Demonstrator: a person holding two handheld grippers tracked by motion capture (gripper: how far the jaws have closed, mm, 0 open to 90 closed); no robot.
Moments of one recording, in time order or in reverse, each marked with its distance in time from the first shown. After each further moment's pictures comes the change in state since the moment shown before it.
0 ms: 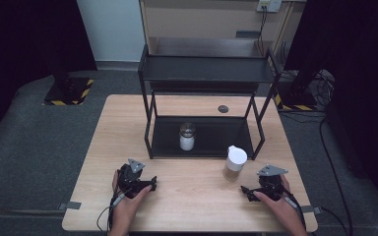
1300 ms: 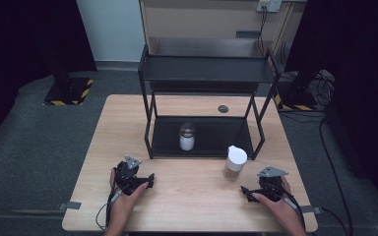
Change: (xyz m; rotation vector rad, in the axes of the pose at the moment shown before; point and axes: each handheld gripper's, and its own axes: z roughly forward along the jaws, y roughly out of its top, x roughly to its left) left arm 0.015 0.000 0.010 -0.007 -0.020 -0.016; right arm 0.010 -0.002 -0.002 0.001 -0.037 0.035
